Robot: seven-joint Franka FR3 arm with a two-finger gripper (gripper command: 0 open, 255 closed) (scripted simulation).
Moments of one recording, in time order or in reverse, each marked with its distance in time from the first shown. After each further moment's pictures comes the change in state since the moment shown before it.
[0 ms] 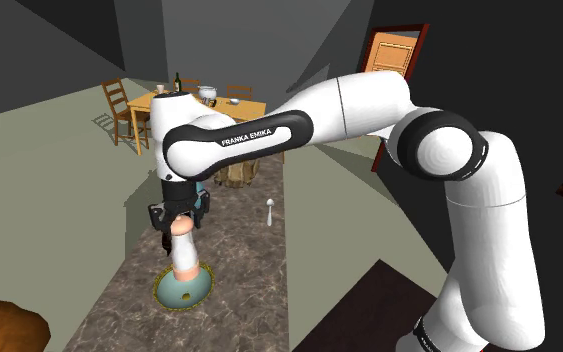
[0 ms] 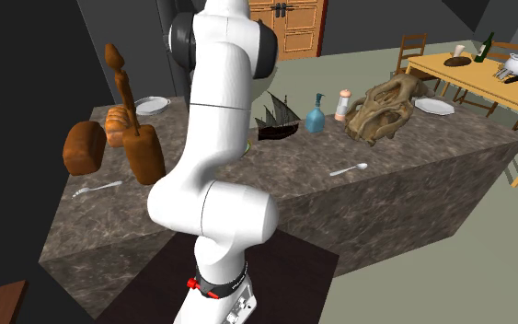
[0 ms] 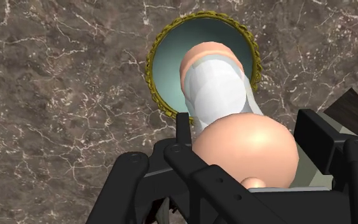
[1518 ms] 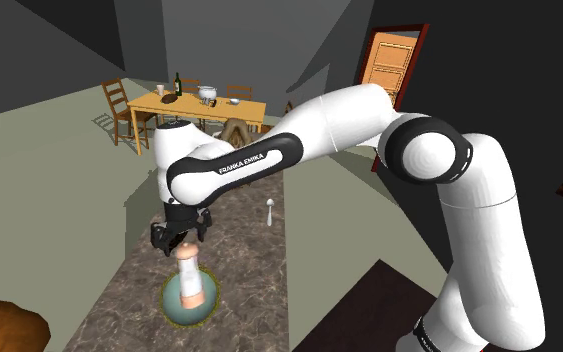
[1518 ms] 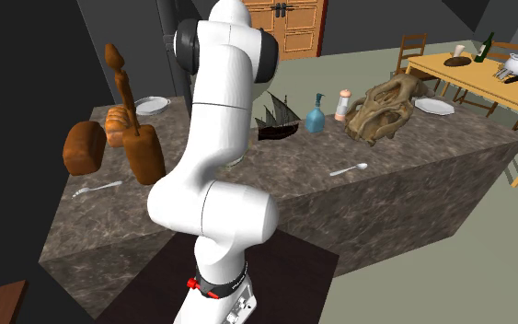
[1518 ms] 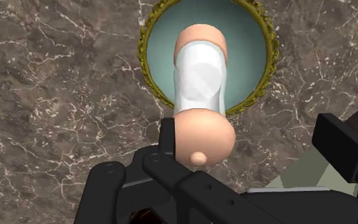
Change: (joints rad) arm 0.004 0.058 -0.013 -0.068 -0.021 0.125 0.009
